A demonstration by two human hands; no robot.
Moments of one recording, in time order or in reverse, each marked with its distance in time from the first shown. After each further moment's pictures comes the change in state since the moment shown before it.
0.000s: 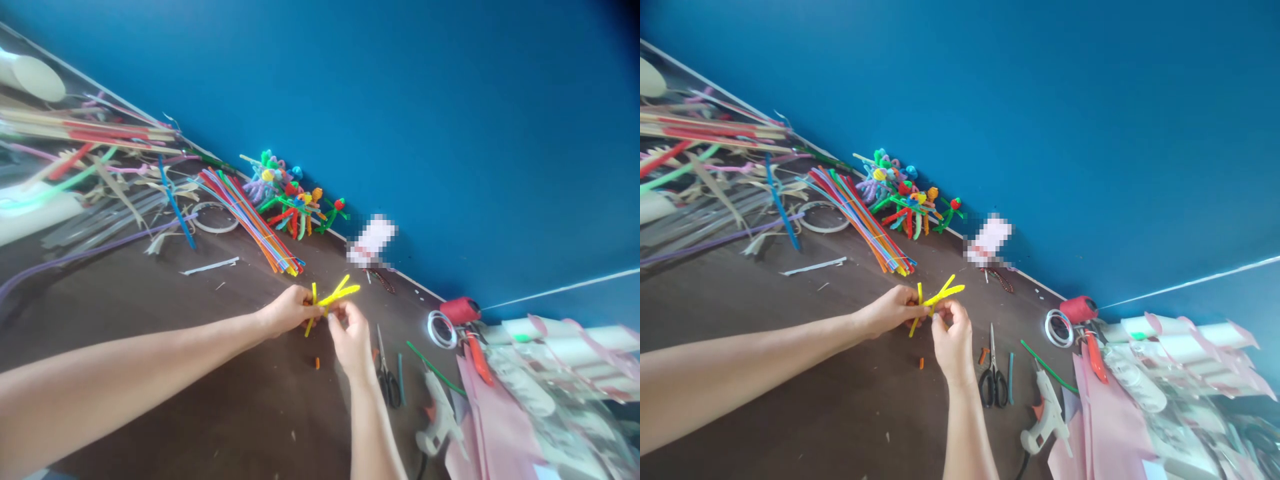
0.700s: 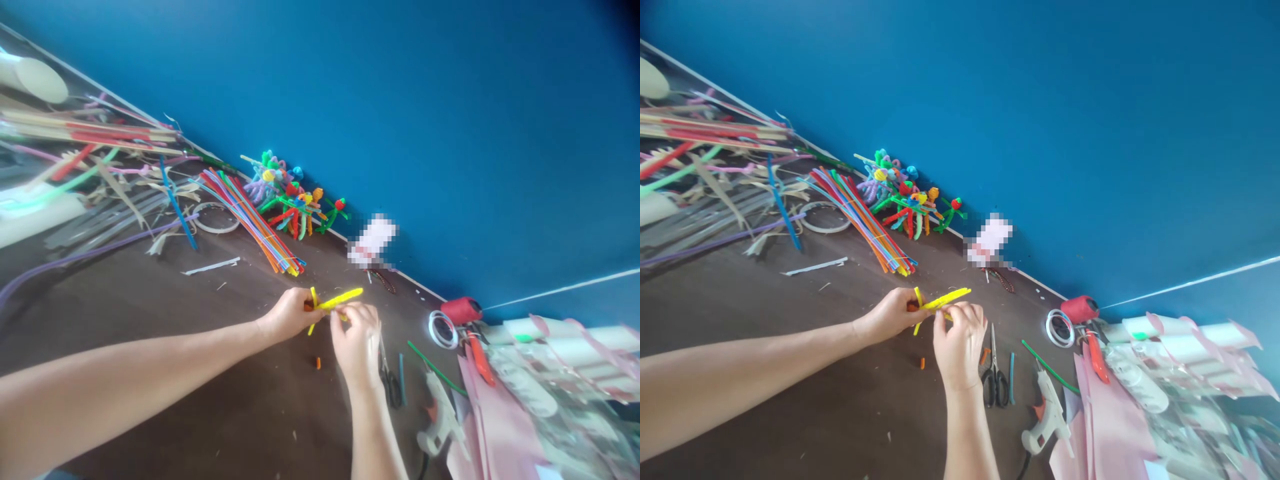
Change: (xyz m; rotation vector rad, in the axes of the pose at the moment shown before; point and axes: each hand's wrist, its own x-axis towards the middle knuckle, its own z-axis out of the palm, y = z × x) left_hand -0.004 -0.003 0.001 0.359 0.170 0.175; right_hand -0.003 -0.002 -0.008 -0.500 0.164 -0.299
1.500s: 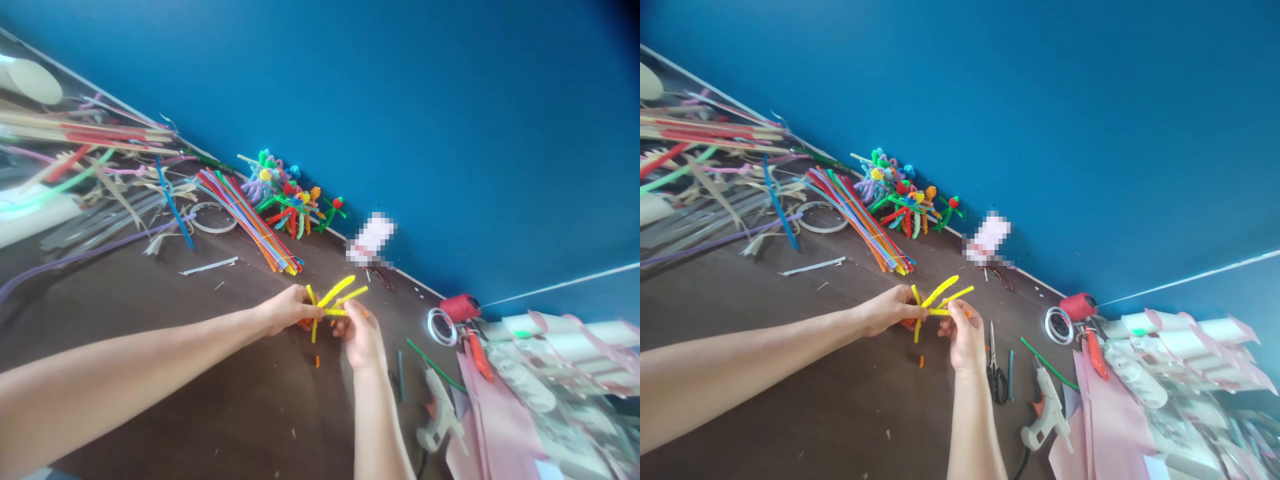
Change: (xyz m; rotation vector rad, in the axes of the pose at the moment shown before) left_hand 0.001 0.011 -0.007 -0.530 -0.267 -0.230; right_hand 0.004 0.010 0.008 1.276 -0.135 0.823
